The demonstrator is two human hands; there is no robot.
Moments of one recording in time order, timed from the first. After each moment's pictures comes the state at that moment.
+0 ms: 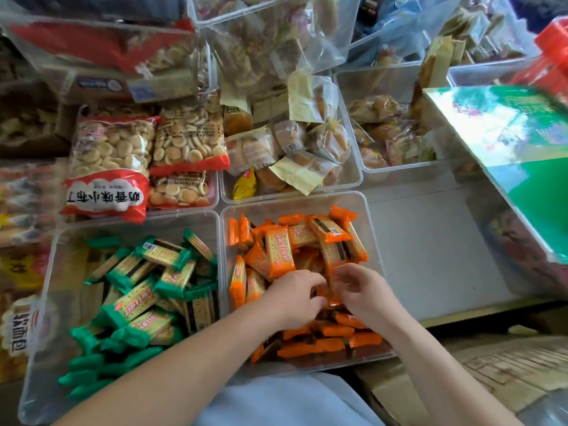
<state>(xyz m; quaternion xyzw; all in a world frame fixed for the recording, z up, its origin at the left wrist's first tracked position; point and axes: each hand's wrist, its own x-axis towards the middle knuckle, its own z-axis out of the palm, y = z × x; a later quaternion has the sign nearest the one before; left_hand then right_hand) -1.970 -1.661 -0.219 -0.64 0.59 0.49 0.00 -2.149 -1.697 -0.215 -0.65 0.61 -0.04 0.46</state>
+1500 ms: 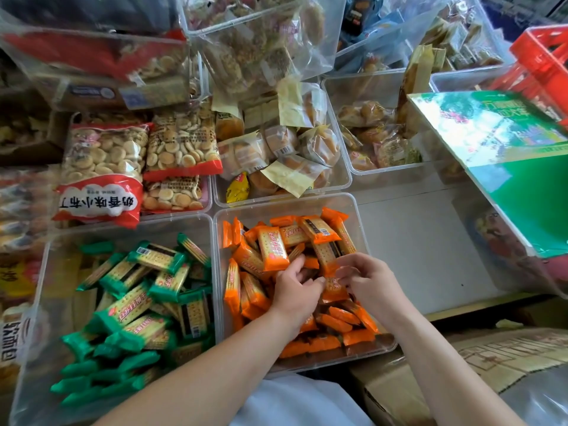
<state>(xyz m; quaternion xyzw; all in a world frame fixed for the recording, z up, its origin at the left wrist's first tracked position) -2.010 -1.652 -0.250 -0.66 0.20 0.61 -0.38 -2.157 -1.707 -0.199 -0.54 0.65 -0.14 0.52</state>
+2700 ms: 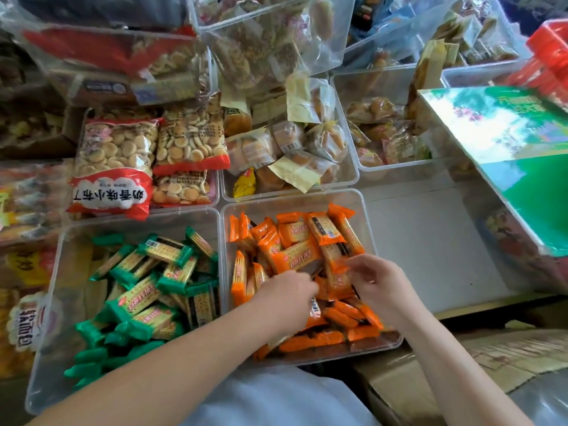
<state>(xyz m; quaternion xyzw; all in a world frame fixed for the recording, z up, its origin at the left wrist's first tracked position) -1.971 -1.646 -0.203 -0.59 0.72 0.36 0.08 -2.171 -1.699 -0.198 -0.65 0.61 -0.11 0.44</state>
